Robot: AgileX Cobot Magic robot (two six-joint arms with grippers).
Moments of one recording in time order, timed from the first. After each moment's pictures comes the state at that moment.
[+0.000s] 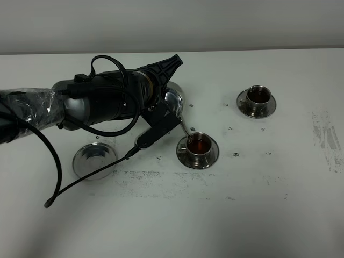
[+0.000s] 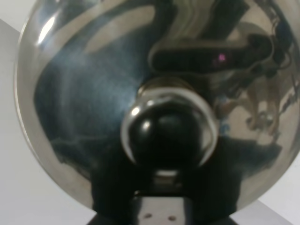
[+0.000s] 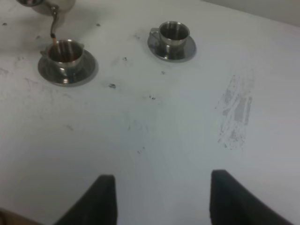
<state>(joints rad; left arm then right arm) -0.65 2.00 -1.32 1.09 0.32 1.09 0.07 0.02 -0.50 0.10 1.08 -0.24</state>
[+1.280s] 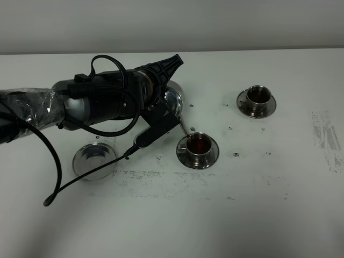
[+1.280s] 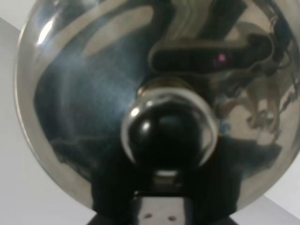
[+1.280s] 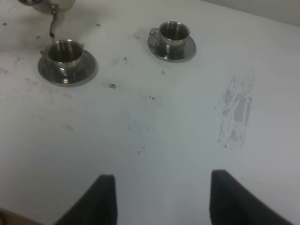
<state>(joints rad) -0.65 2.00 -1.32 1.11 0.32 1.09 0.07 0.02 -0.50 0.10 1.08 -0.24</state>
